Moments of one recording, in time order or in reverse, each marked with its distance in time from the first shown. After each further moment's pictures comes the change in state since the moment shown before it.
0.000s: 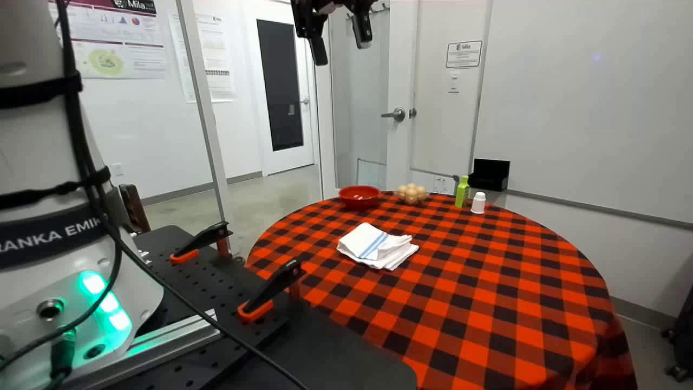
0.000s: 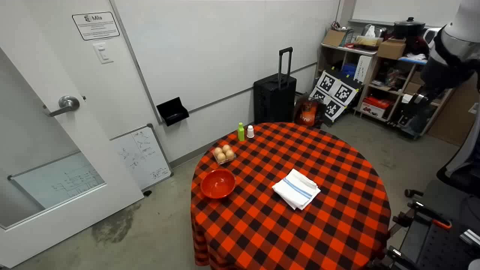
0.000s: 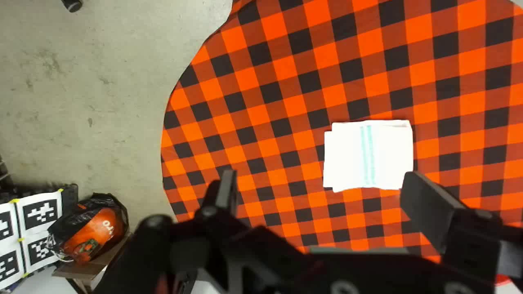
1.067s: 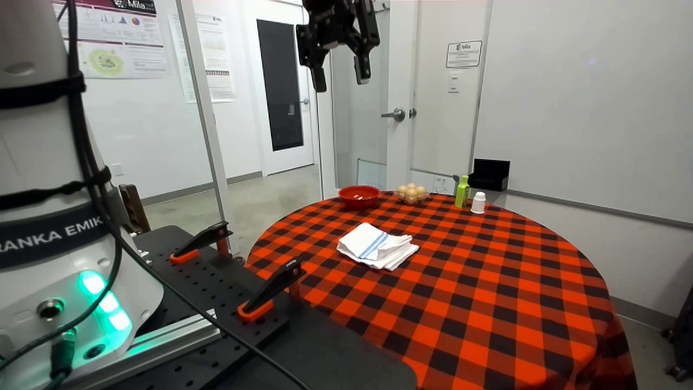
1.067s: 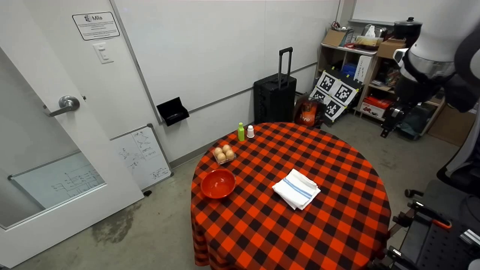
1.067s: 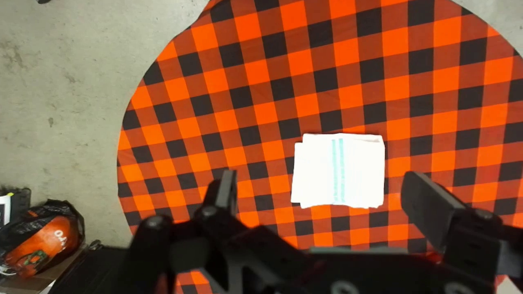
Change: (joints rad) arm 0.062 0.187 -0.008 0.031 0.043 0.093 -0.035
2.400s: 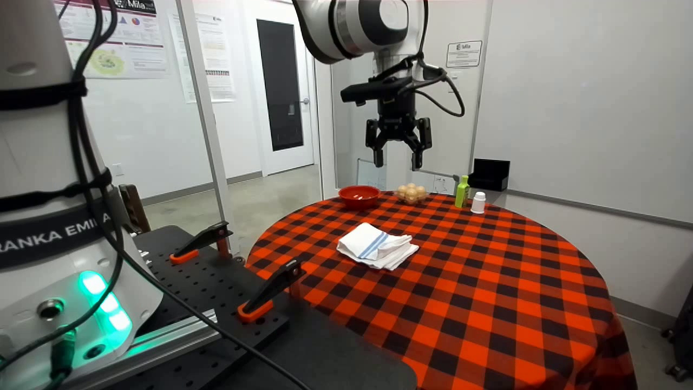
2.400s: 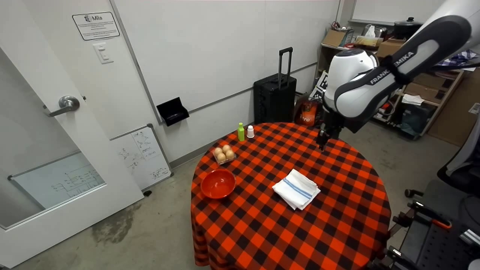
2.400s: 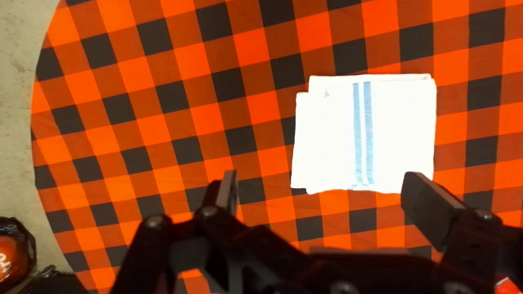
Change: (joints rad) arm 0.013 0.839 -0.005 0.449 0.071 0.312 -0.020
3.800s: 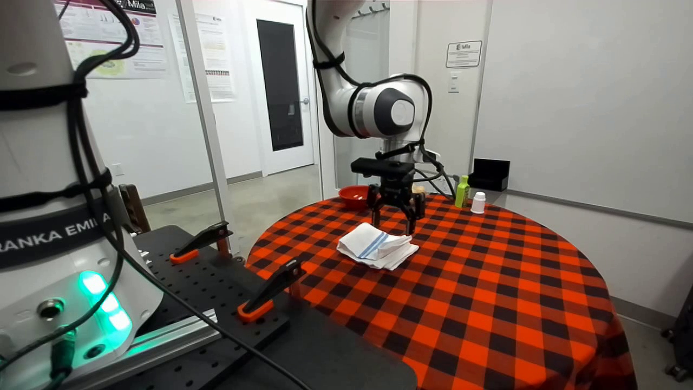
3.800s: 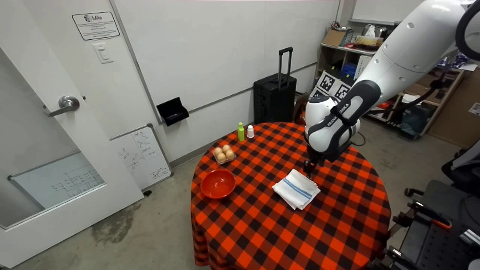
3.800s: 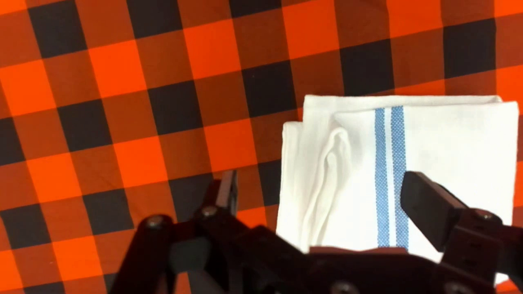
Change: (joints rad) arm -0.001 0.448 0.026 0.248 0.055 0.065 -0.039
